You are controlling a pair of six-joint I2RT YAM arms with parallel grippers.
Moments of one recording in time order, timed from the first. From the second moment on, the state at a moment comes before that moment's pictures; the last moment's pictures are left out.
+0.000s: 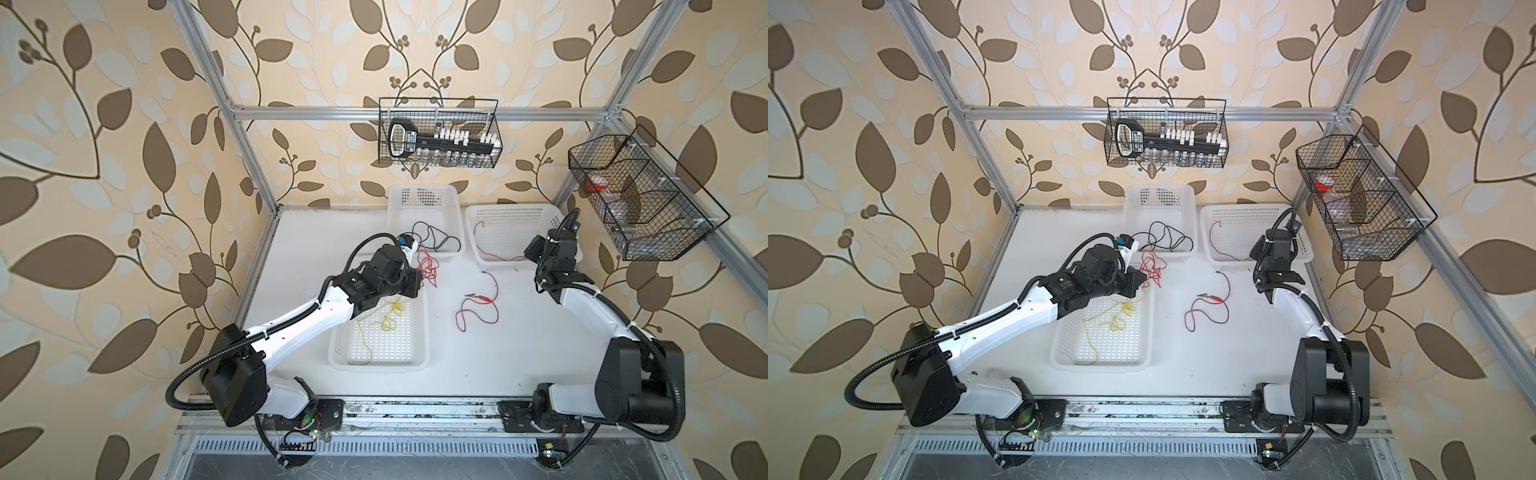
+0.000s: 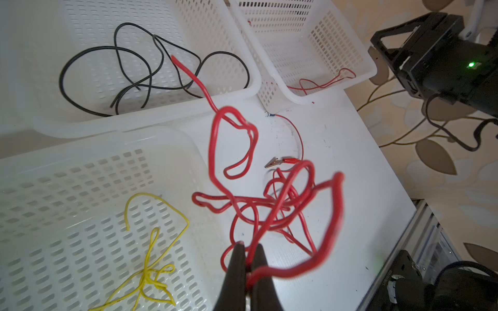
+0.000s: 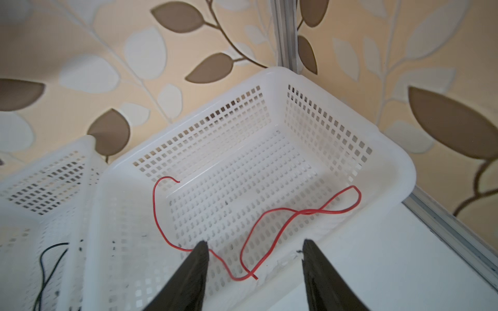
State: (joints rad) left arm -0.73 1.39 1.07 -0.29 0.11 -0.46; right arm -0.08 1.34 0.87 0.01 0.29 0.42
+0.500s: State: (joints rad) left arm -0.73 1.47 1.10 -0.26 0.21 -0.45; right arm 0.23 0.98 0.72 -0.07 0.08 0.44
